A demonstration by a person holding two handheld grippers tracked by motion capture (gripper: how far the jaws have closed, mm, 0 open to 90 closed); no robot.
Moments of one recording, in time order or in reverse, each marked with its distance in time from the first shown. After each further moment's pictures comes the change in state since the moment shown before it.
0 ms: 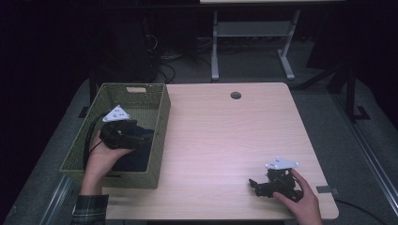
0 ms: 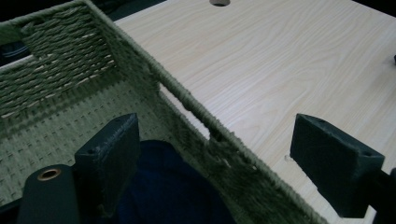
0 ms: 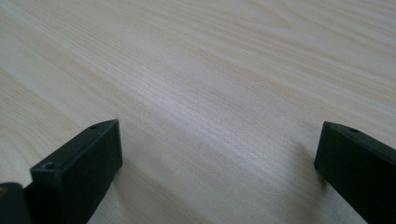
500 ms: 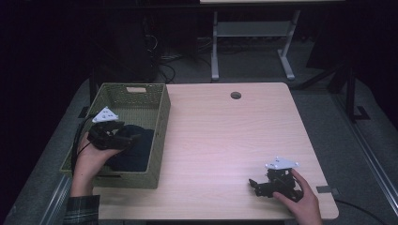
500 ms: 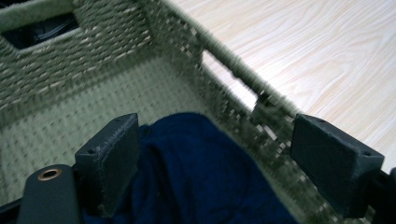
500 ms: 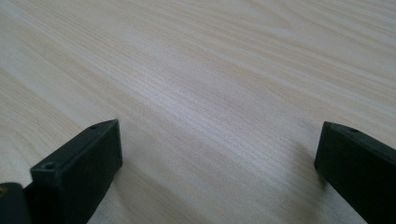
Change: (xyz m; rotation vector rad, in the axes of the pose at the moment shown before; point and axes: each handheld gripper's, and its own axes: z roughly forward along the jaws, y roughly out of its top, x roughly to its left) left arm 0.023 -0.017 -0.016 0.057 0.091 -0.035; right arm 0.000 0.000 0.000 0.000 0.000 0.001
